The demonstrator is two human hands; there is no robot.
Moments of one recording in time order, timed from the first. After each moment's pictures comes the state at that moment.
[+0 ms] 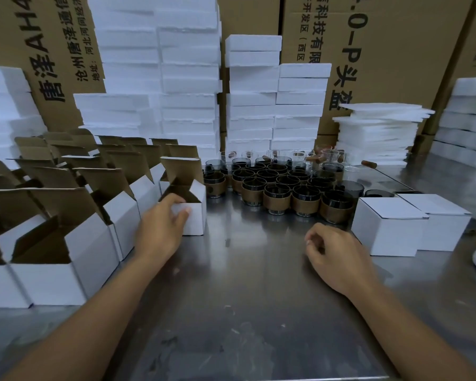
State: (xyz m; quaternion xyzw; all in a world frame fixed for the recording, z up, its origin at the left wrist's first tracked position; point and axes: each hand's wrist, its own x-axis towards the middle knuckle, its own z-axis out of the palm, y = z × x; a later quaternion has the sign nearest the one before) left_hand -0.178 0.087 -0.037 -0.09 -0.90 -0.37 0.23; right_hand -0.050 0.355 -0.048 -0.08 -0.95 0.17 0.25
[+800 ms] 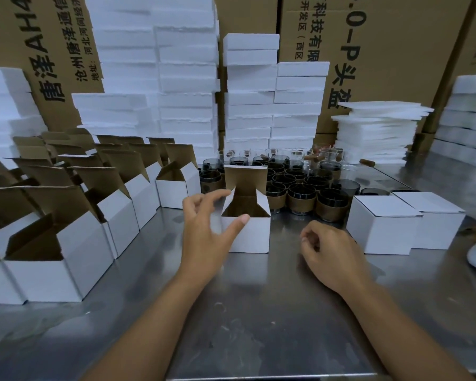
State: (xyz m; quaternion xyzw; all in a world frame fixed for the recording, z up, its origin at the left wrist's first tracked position) left_hand -0.122 0.155 -0.039 -0.23 -0.79 -0.52 0.25; right_hand -0.049 0.357 -0.051 -0.09 -0.94 0.19 0.27
